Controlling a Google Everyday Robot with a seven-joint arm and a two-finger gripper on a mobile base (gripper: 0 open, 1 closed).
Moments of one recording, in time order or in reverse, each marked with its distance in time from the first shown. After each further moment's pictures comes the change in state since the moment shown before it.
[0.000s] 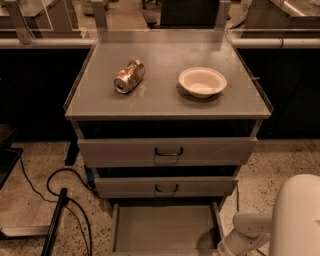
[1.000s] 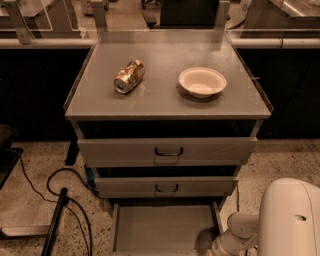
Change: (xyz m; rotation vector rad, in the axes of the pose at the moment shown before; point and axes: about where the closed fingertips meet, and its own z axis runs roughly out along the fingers) arm -0.040 -0.011 0.040 -0.017 -0.053 0.085
